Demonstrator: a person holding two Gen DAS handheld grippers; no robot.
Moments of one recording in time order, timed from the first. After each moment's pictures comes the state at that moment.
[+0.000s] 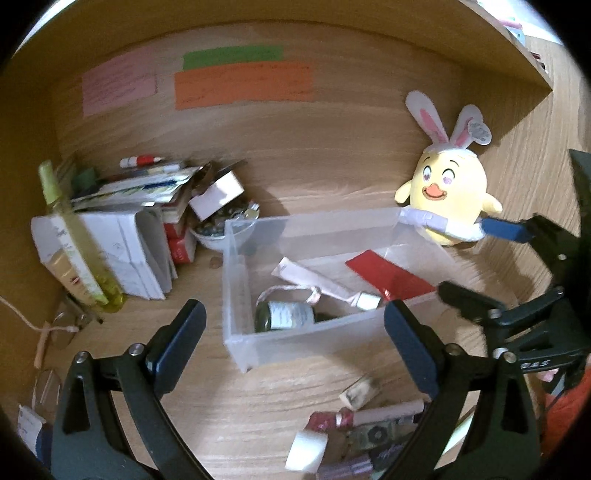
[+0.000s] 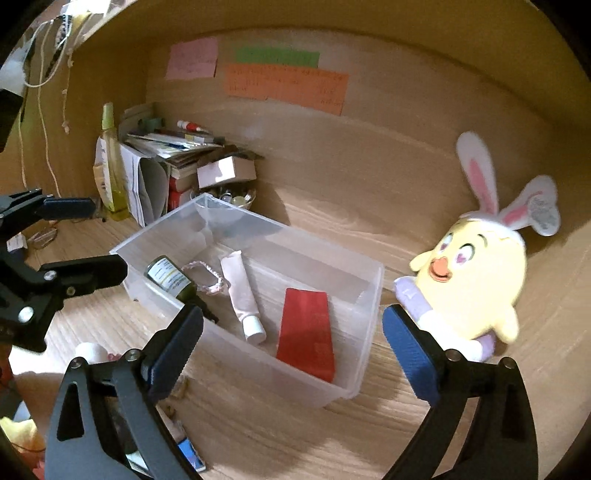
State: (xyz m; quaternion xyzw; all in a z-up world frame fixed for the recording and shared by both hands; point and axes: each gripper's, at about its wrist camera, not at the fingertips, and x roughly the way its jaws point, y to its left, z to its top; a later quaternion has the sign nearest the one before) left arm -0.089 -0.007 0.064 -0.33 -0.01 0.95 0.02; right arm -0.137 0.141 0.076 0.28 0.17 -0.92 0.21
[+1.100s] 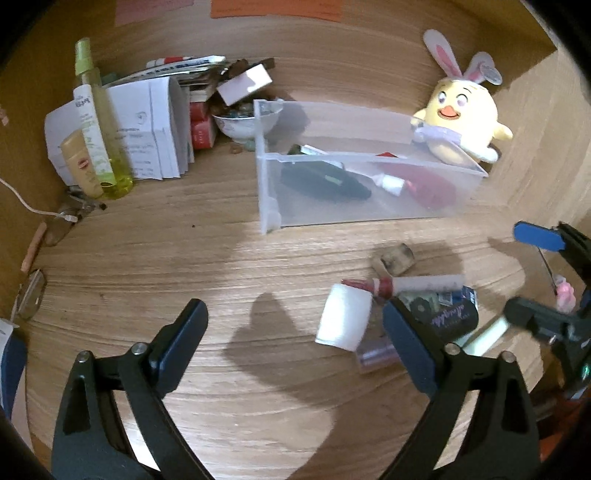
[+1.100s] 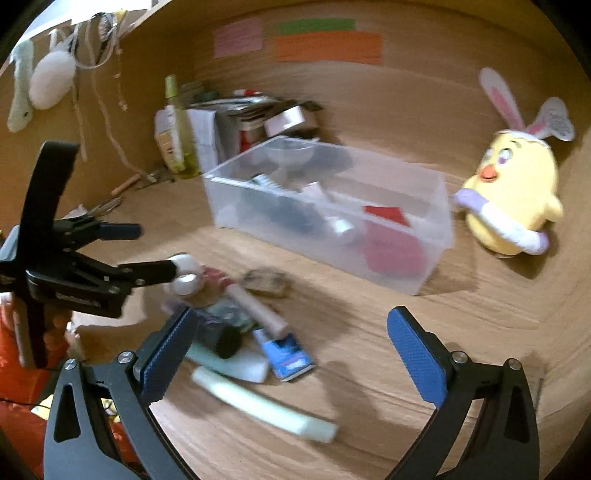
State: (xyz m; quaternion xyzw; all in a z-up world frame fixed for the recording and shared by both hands) left arm -0.028 -0.026 -0.016 -0.41 -0.03 0.91 0.01; right arm -0.056 0.142 0.023 0.34 0.11 -0.89 0.30
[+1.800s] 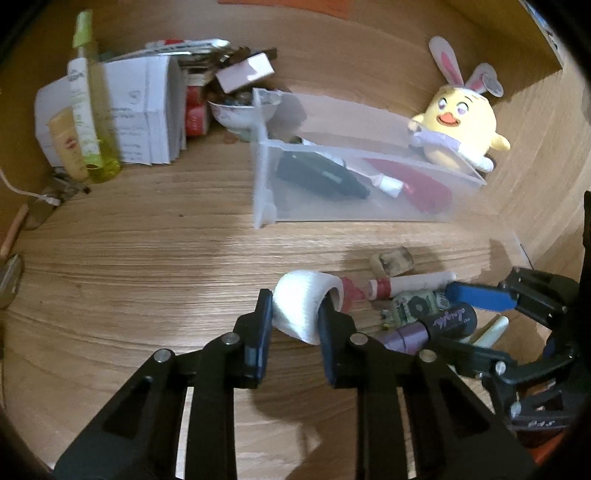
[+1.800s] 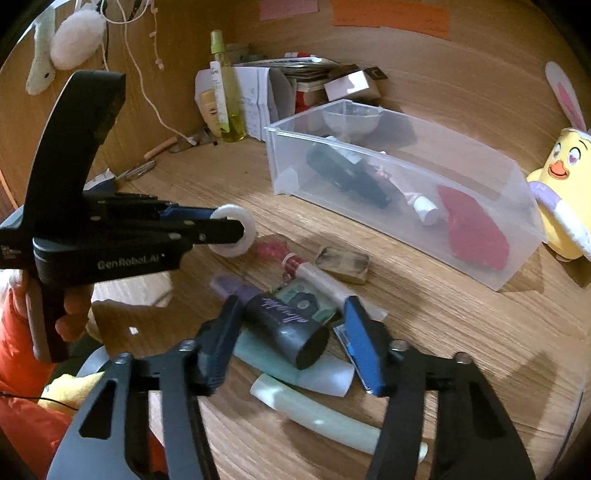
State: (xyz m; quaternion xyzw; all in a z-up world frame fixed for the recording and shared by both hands) left arm -0.032 -0.039 -0.026 -0.41 -0.07 0.91 0.03; right arm -0.055 0.096 -0.008 0.38 0.13 -0.84 0.36
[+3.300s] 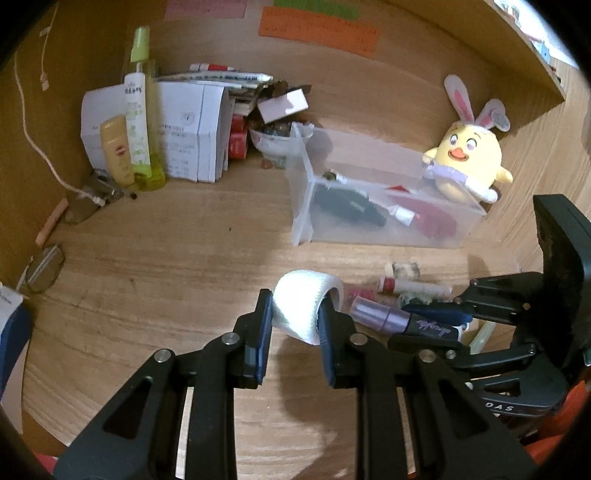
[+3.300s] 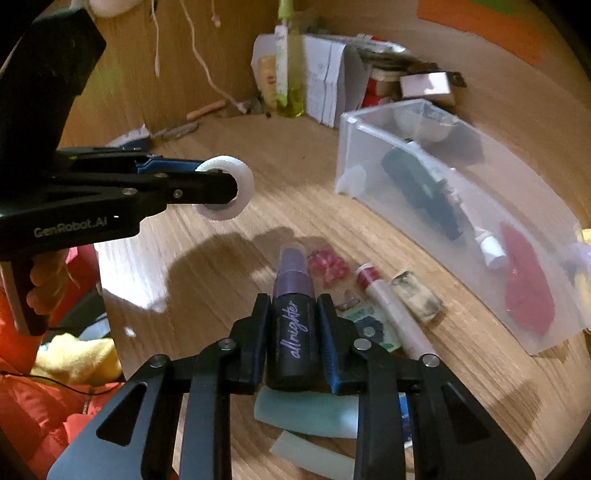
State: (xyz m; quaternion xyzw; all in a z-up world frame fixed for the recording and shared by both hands) left arm -0.003 -0.063 0.001 -0.37 -0.09 0.92 0.00; right arm -0.063 0.052 -0.012 0.39 0.20 -0.79 0.43
